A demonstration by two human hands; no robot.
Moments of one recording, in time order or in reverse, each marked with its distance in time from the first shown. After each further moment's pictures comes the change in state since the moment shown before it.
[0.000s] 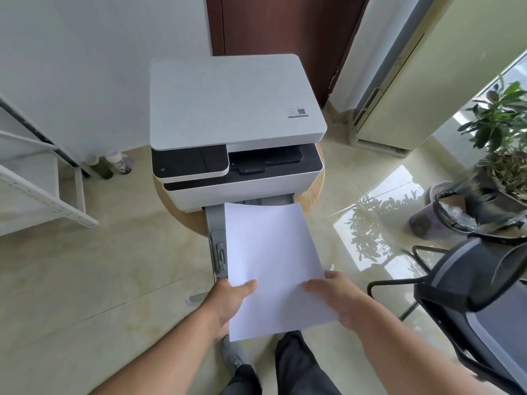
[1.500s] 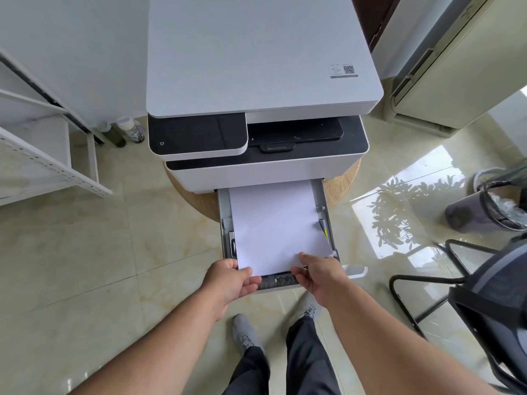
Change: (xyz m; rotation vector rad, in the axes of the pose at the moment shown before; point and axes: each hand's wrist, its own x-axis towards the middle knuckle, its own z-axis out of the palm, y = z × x) left_hand 0.074 0.001 -0.023 -0.042 0.257 -0.065; right_hand 0.119 -0.004 0.072 0.390 0.144 0.200
